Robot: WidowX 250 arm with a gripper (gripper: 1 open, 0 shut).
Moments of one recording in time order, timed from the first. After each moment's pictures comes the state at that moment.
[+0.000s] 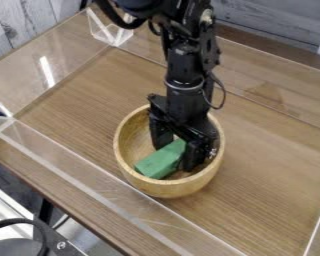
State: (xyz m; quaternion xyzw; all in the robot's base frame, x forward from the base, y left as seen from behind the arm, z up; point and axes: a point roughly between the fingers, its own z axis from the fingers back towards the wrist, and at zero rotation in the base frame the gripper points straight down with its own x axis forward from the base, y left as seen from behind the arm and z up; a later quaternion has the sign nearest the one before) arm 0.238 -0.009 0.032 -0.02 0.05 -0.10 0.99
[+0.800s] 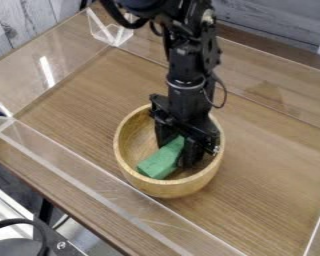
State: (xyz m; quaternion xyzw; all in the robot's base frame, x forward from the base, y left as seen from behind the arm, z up) arm 0.239 -0.006 0.032 -0.03 0.06 -0.09 0.99
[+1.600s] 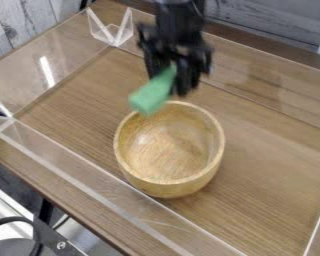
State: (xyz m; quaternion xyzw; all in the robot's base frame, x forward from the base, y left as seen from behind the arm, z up) arm 0.278 0.046 0.115 -0.02 -0.02 -0.03 1.00
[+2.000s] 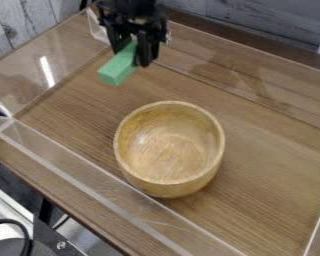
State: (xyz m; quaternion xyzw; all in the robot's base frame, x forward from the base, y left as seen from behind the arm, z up) arm 0.298 0.090 0.098 -0.02 -0.02 0.00 1.00
